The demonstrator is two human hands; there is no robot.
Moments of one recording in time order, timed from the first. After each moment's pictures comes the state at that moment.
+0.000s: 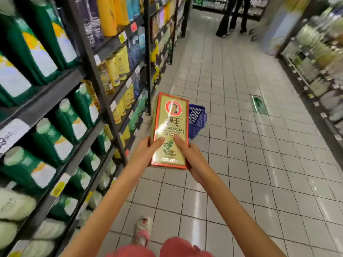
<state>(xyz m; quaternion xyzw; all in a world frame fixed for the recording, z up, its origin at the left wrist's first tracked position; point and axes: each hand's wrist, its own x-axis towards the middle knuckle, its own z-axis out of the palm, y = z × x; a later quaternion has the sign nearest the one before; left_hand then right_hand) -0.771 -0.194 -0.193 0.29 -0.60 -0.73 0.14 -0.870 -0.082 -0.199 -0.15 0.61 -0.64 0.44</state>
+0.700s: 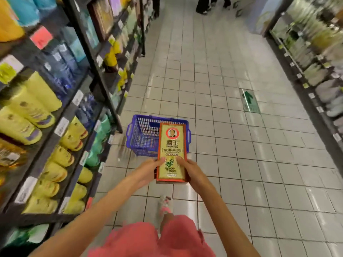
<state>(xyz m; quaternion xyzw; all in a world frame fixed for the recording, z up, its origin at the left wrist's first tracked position) -1.209 -0.362 -0.333 0.34 -0.46 -0.81 -0.11 -1.281 -0.220 -0.314 0.03 0.64 -0.62 0.46</state>
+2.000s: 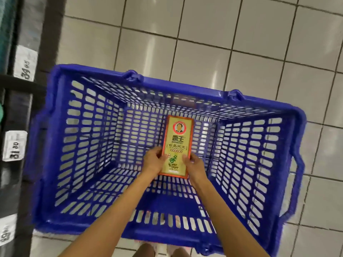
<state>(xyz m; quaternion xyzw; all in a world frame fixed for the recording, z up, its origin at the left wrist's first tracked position) -1.568 -0.585 -1.024 0.54 -0.62 -0.52 -0.25 -1.627 -0.471 -1.021 0.28 0.69 -0.45 0.49</state>
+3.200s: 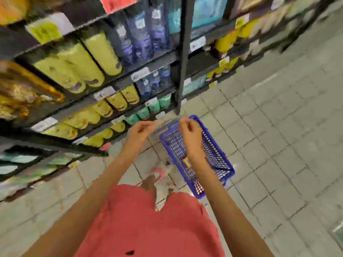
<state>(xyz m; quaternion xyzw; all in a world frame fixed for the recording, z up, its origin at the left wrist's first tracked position) -1.379 -0.549 -0.326 0.69 -0.45 -0.49 0.29 -1.527 -0.537 -0.330 -0.32 0.72 -0.39 0.48</state>
